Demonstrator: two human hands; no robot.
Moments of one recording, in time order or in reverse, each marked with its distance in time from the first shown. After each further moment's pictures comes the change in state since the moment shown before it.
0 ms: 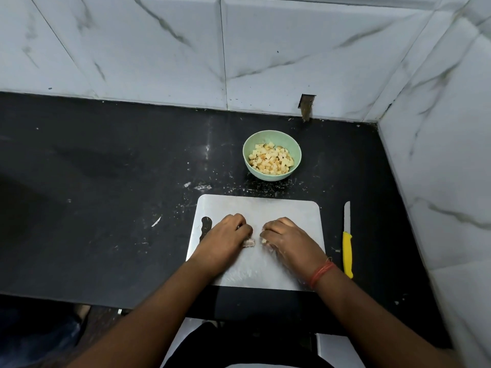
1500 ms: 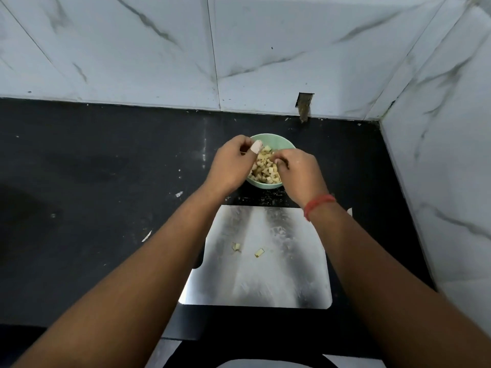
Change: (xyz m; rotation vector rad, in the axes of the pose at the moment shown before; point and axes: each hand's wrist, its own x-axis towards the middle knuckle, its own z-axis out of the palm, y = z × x) left_hand 0.165 -0.004 -0.100 -0.736 0.171 -0.556; right_hand 0.121 0.048 -0.089 0.309 0.340 0.530
